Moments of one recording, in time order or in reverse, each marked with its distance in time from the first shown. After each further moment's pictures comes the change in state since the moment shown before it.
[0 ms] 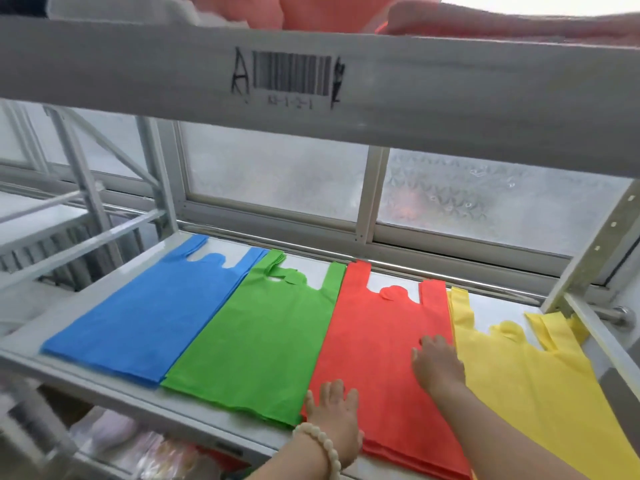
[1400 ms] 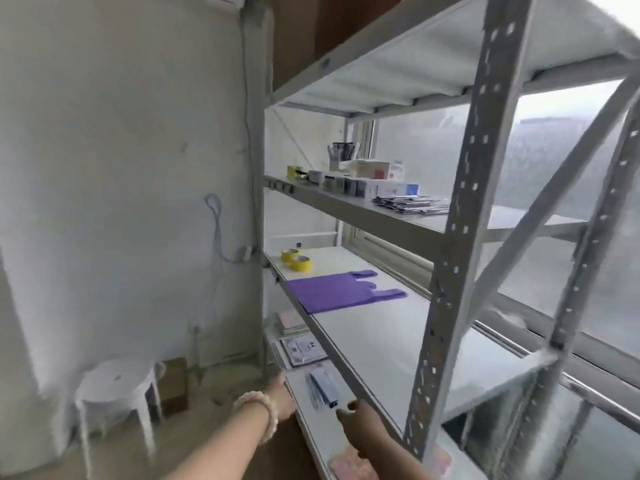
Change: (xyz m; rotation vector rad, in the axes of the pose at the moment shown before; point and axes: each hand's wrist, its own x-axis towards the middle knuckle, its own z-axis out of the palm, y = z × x) left_hand -0.301 -0.960 -0.211 -0.747 0.548 -1.026; right_hand -0.328 -1.049 0.157 0.375 -0.755 -0.810
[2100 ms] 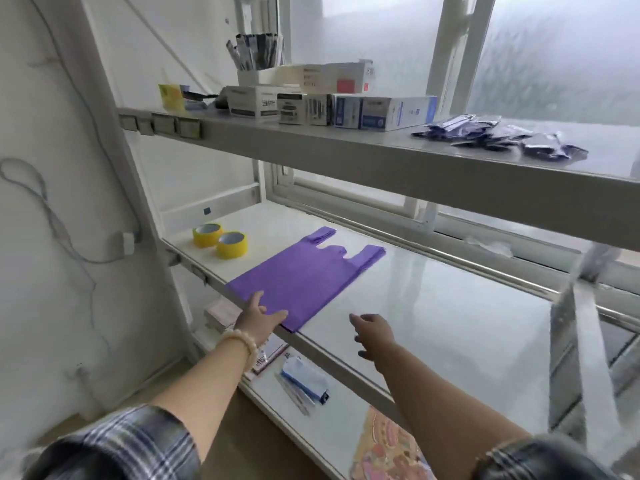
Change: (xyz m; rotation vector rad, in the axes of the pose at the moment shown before) left_hand 0.408 0.016 -0.101 -0.329 -0.136 0.195; right_hand 0.292 -0.133 -0.021 0.614 0.402 0.295
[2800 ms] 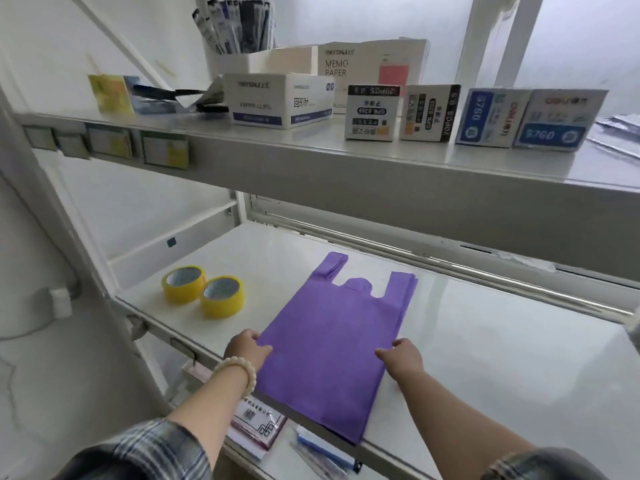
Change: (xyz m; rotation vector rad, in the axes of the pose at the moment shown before) left_hand 0.249 -0.019 -0.046 0.362 -0.054 -0.006; right_hand 0.162 -0.058 0.087 -0.179 0.314 0.163
